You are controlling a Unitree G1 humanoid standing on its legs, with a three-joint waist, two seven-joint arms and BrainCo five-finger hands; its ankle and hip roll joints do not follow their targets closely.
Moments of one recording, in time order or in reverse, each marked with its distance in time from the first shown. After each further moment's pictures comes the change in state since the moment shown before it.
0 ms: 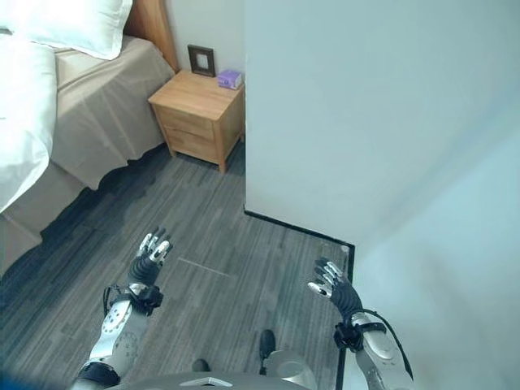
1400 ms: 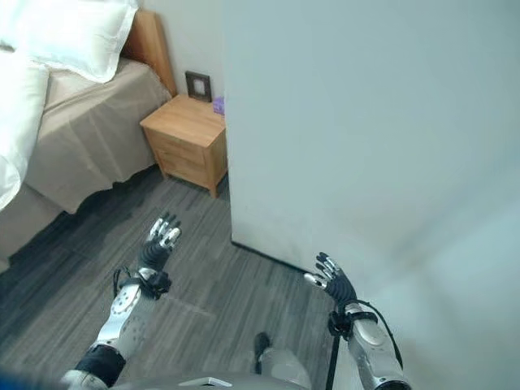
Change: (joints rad) left arm -0.125 0.027 -0.117 -0.047 -0.005 0.001 0.016; right arm -0.087 0.048 -0.004 0.109 -0.019 -0.022 -0.068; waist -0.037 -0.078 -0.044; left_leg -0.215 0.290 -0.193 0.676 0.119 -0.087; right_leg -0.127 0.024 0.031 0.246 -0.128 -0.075
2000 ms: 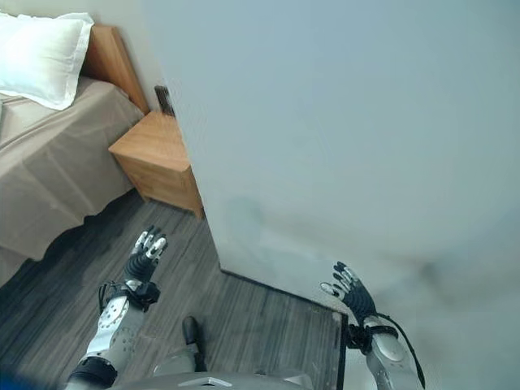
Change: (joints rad) left arm 0.085 -0.008 0.128 0.084 0.002 -0.001 -0.004; right arm 0.068 -0.065 -0.034 0.005 -0.011 -0.001 0.000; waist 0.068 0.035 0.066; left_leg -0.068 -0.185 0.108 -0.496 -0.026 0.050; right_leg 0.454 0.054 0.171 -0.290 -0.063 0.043
